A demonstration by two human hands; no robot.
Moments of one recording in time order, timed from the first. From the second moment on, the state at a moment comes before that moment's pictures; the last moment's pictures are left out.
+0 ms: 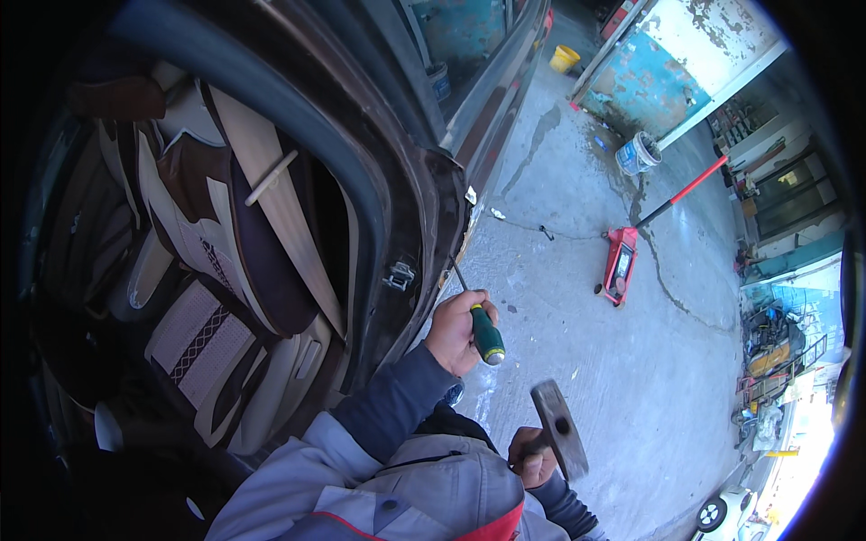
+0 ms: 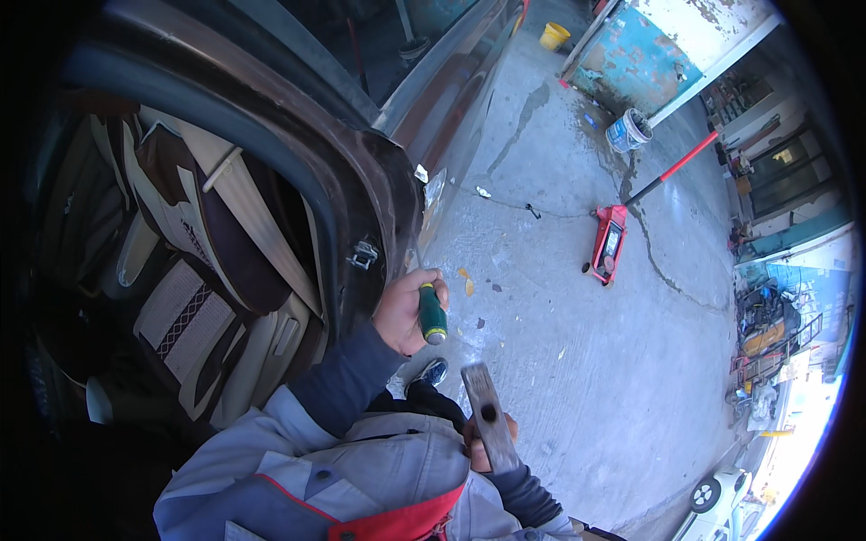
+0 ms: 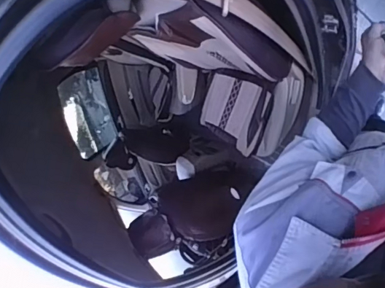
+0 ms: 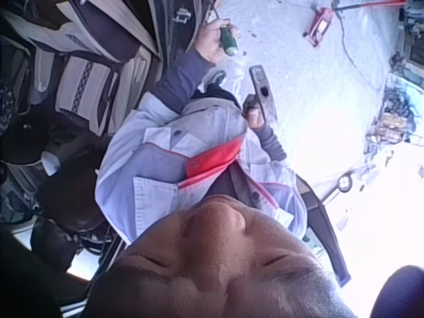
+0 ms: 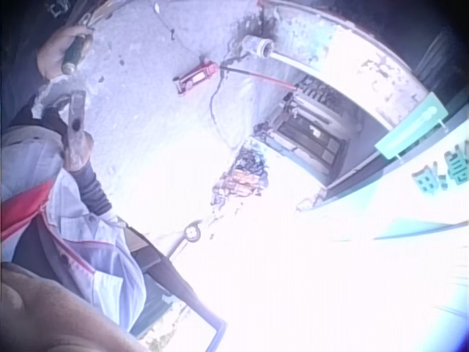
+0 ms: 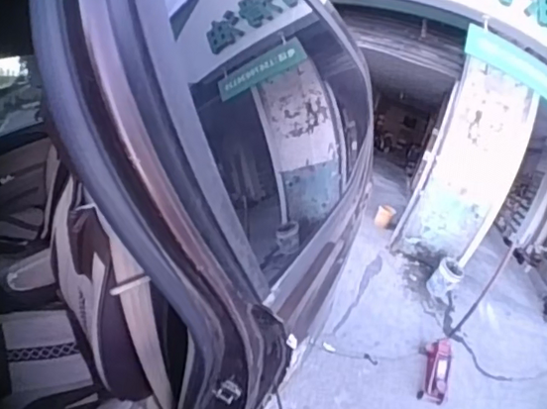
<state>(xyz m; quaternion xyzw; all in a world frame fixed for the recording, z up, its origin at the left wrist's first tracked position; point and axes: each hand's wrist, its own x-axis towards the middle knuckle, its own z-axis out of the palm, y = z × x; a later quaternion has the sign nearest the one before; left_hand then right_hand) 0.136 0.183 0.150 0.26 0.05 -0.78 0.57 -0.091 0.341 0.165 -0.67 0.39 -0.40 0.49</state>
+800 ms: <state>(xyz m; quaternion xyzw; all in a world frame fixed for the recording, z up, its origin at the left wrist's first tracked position) 0.140 0.188 0.149 0.28 0.01 -0.78 0.56 -0.088 0.344 0.162 -0.58 0.45 -0.45 0.51</state>
